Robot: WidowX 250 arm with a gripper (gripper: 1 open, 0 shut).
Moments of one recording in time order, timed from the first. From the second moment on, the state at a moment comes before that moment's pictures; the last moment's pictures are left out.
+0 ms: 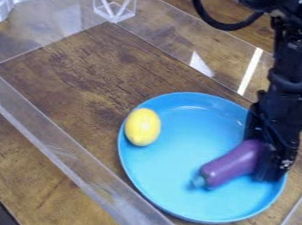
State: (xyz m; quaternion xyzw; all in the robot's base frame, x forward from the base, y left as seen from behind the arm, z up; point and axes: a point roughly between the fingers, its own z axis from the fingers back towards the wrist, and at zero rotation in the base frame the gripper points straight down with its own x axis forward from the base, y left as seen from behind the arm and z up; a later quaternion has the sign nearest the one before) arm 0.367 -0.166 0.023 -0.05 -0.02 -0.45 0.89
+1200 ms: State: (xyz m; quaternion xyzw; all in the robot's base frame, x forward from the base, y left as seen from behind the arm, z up) arm 0.392 -0.179 0.019 -0.06 -0.01 -0.48 0.88
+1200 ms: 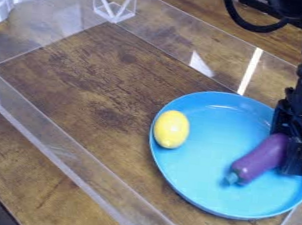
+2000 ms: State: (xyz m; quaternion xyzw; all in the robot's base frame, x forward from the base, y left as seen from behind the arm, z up) arm 0.385 -0.166 0.023 -0.06 0.00 -0.42 0.90
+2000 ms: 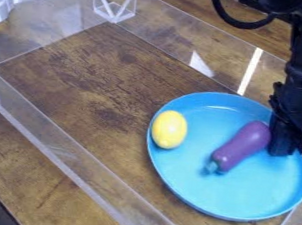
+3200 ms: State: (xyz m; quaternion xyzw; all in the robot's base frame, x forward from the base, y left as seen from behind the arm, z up) arm 0.385 -0.149 0.037 -0.05 0.04 -0.39 0.92
